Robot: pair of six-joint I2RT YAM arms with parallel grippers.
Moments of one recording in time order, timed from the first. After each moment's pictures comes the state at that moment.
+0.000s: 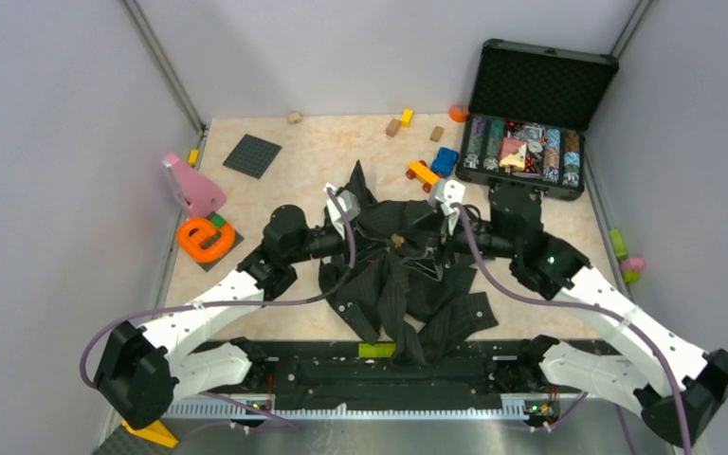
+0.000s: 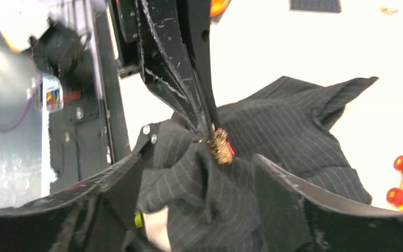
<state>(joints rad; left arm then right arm) -0.67 1.09 0.67 0.36 0.69 -0.11 0.71 0.98 0.99 -0.35 -0.58 -0.20</state>
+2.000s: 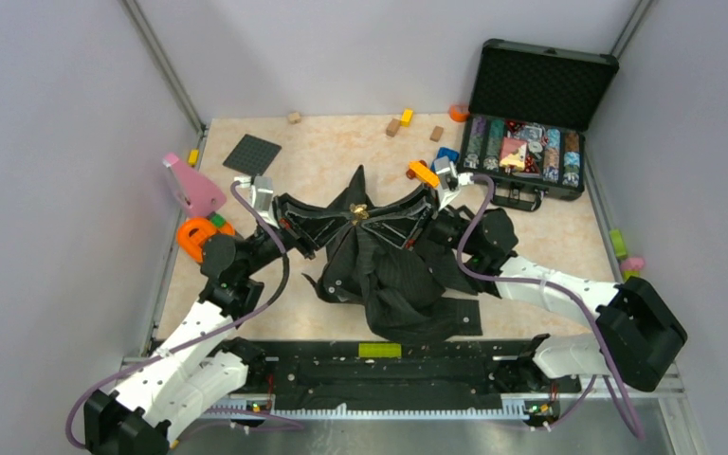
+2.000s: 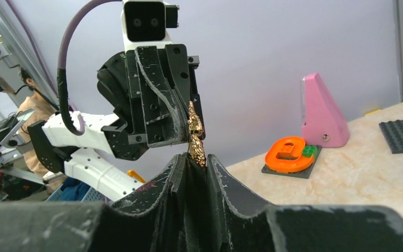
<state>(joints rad) -0.48 0.77 0.58 0.67 0.61 -0.65 0.78 1.28 0.68 1.12 -0.55 0.69</state>
